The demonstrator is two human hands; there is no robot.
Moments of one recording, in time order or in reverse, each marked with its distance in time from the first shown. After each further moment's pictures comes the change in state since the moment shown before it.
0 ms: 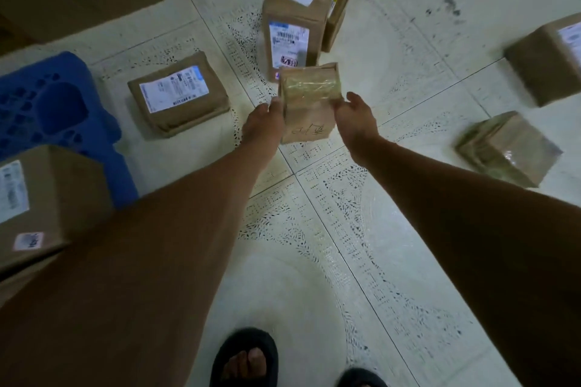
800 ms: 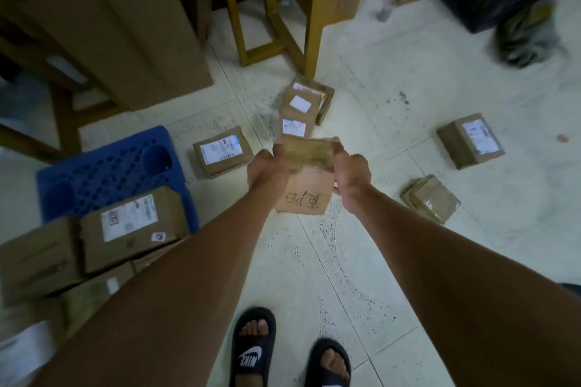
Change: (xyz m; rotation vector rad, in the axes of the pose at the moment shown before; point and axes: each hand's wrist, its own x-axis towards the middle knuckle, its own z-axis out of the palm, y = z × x) left_hand -0.200 0.141 -0.140 -0.051 0.093 -0.107; right_hand -0.189 -0.186 -0.112 0.166 0.068 0.226
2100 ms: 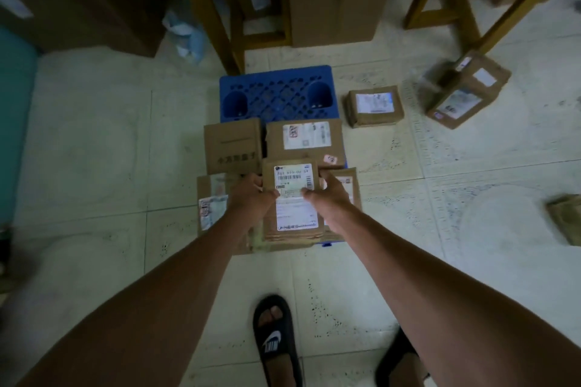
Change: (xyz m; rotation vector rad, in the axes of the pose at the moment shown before) left_hand -0.048 -0.349 -0.305 0.001 0.080 -0.226; right_hand -0.268 0.118 0.303 -0.313 -0.590 -0.043
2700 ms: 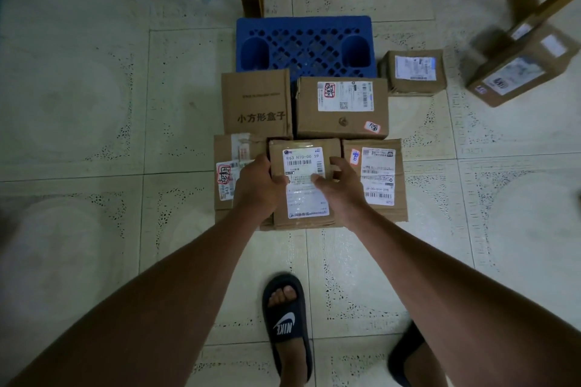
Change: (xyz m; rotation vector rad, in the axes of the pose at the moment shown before) left_hand 0.053 -0.098 0.011 0.122 0.102 0.190; right_hand 0.042 0.063 0.078 -0.111 0.098 -0.060
